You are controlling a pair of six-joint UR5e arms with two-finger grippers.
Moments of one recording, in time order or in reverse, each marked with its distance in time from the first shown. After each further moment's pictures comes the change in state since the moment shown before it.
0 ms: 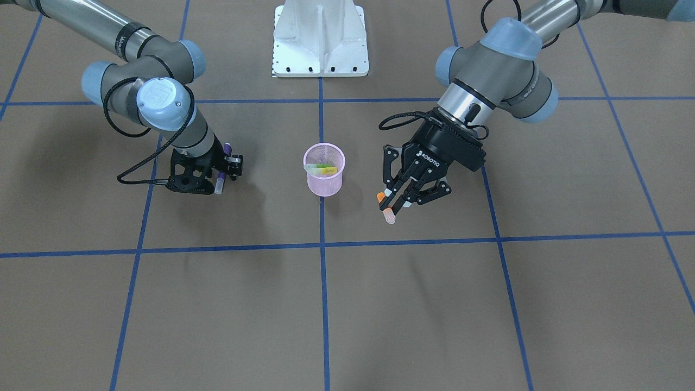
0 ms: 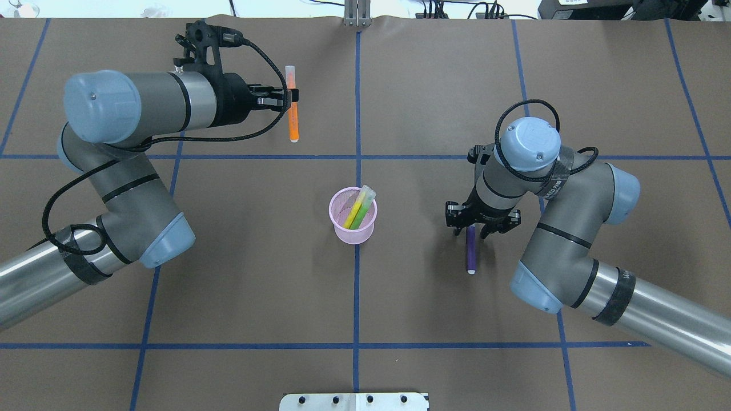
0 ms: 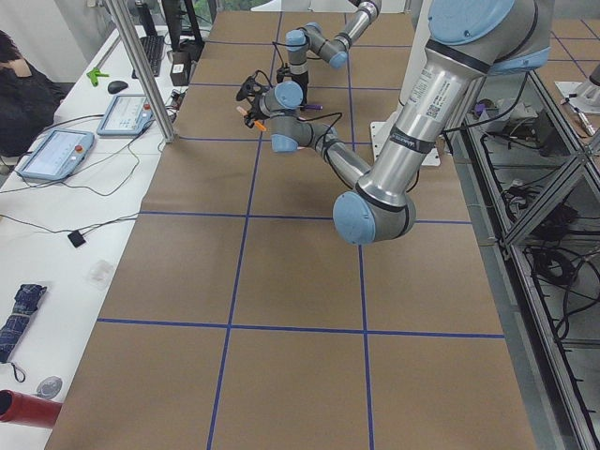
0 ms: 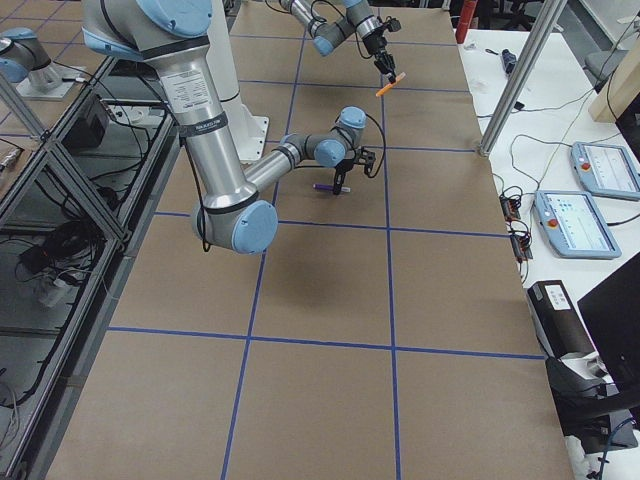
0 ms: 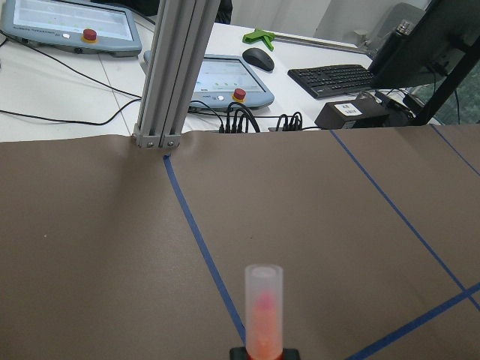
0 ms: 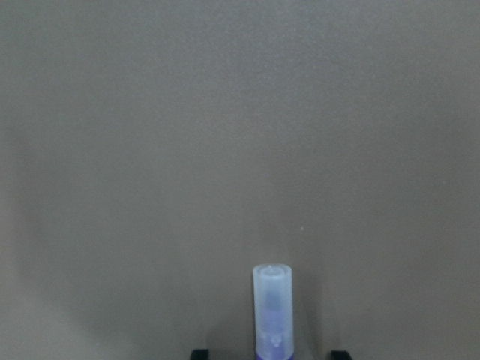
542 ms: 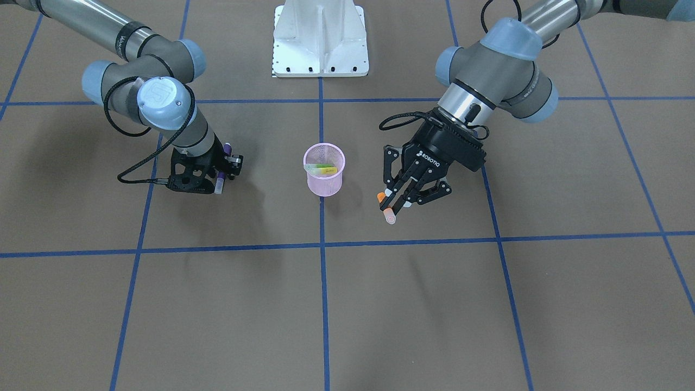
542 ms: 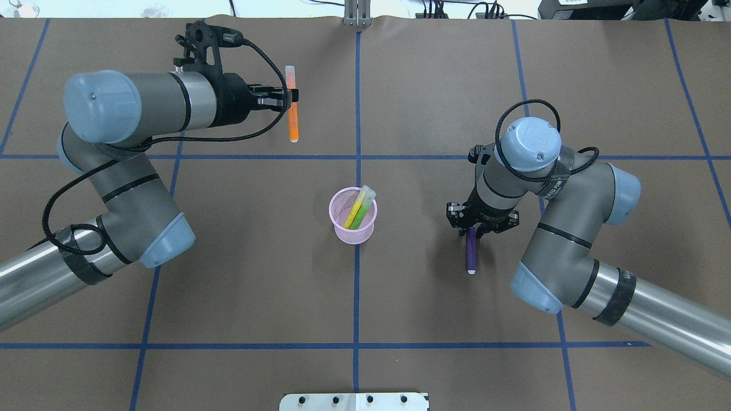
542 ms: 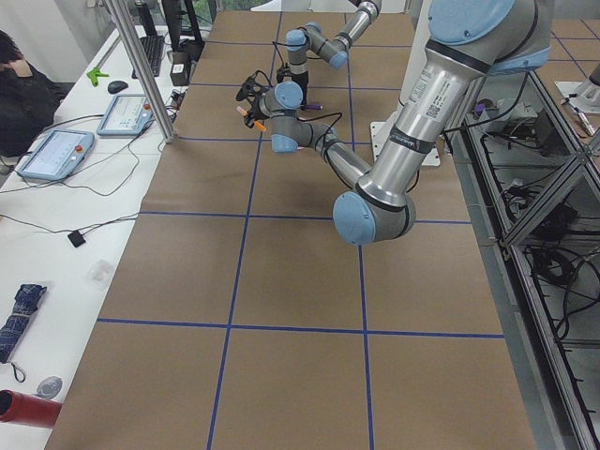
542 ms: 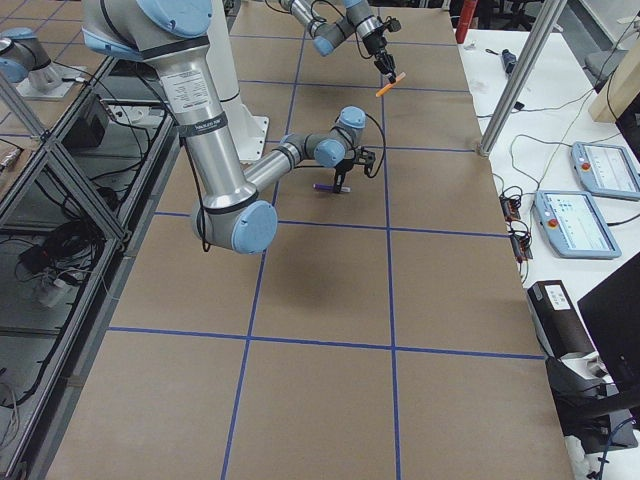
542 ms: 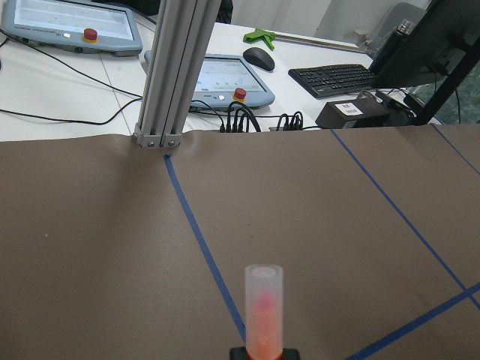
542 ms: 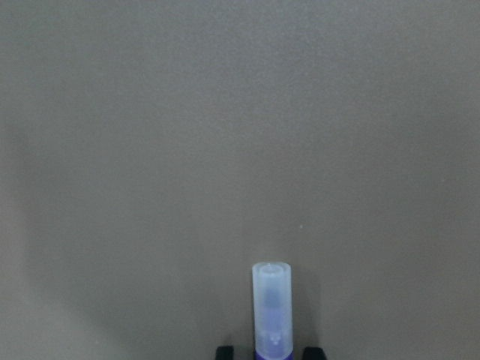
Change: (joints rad) left arm 0.000 -0.001 0.002 0.000 0.000 0.000; right arm 0.001 -0.001 0.003 -0.002 -0.003 0.001
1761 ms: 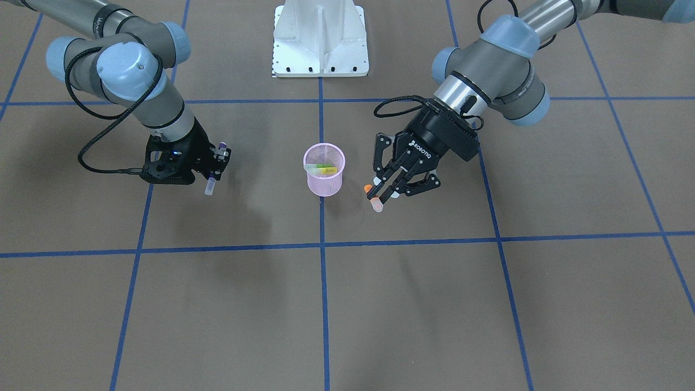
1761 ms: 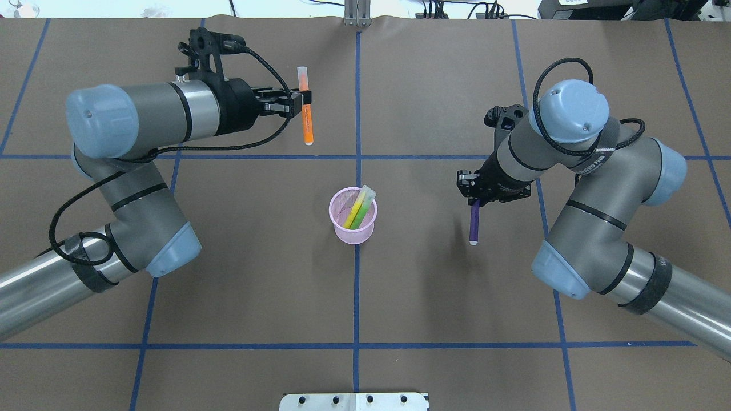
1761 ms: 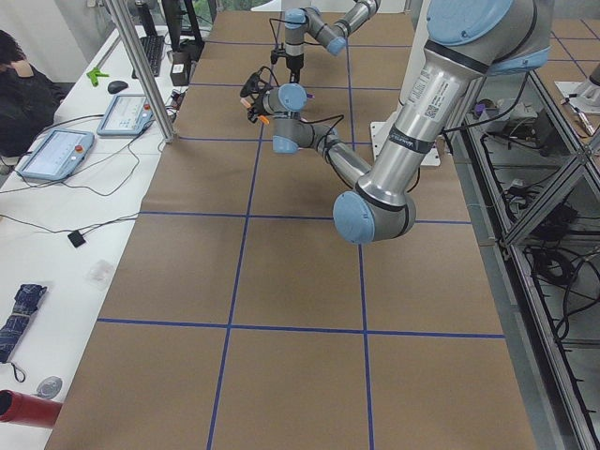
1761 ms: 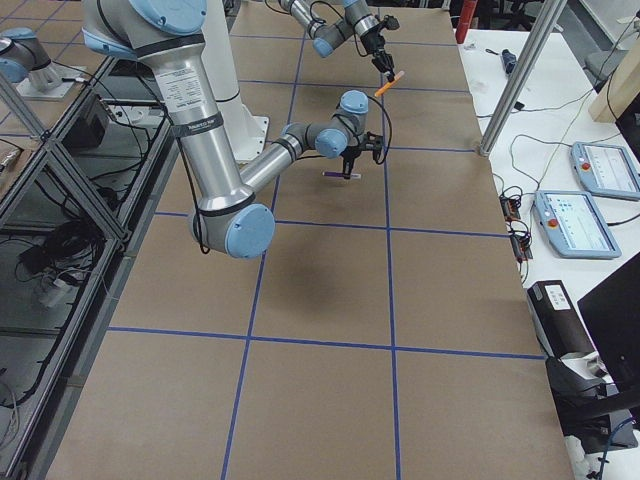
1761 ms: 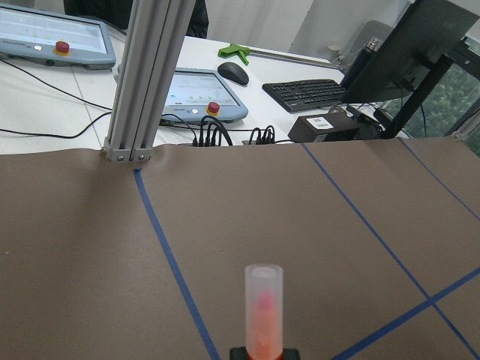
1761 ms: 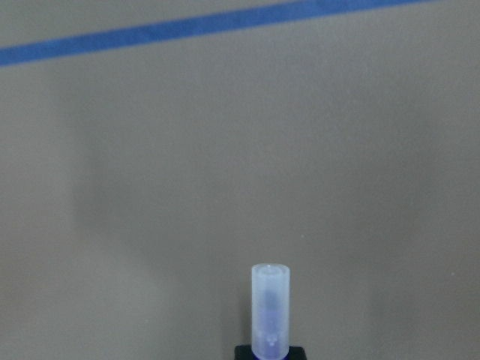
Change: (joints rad) left arm 0.046 -0.001 0.014 -0.154 0.044 -0.011; right arm 0.081 -0.022 0.137 0.006 -0.027 -0.016
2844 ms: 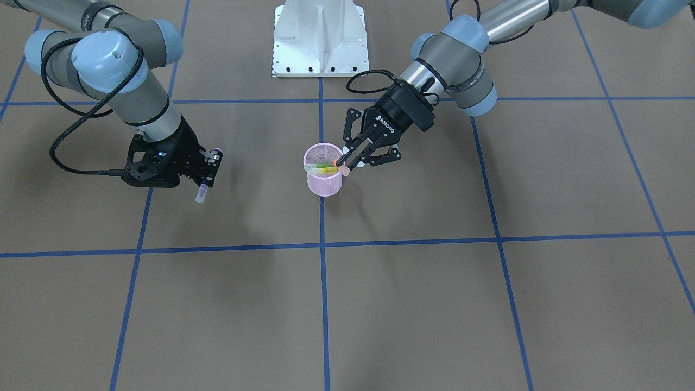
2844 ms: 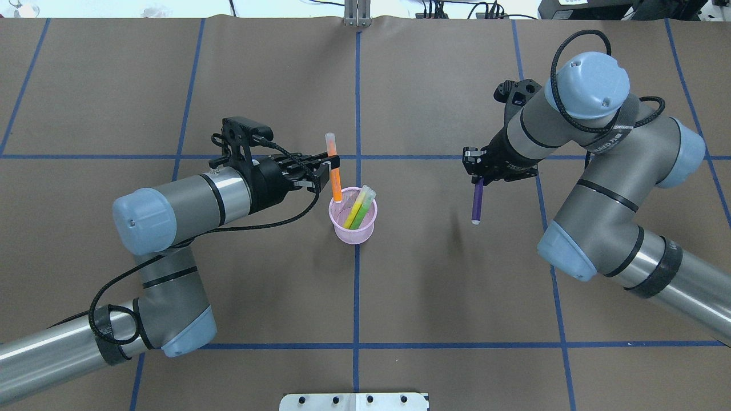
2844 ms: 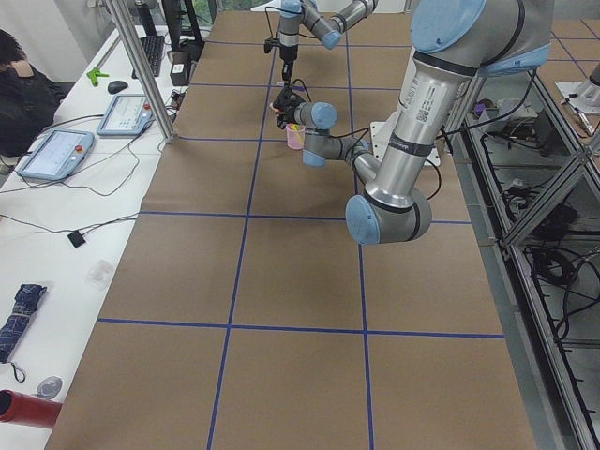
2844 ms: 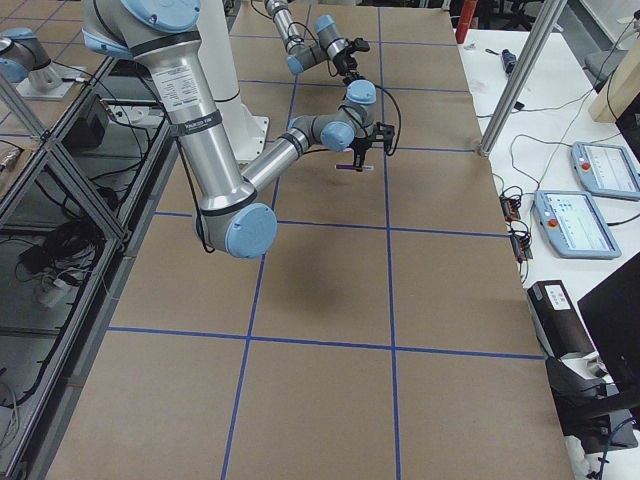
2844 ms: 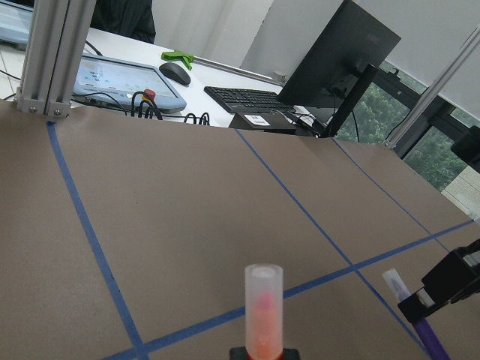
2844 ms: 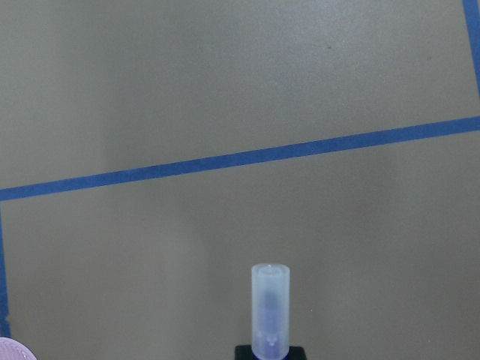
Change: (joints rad) left arm 0.202 0.051 0.013 -0.147 0.192 0.005; right arm 0.051 0.017 0.011 0.000 0.002 0.000
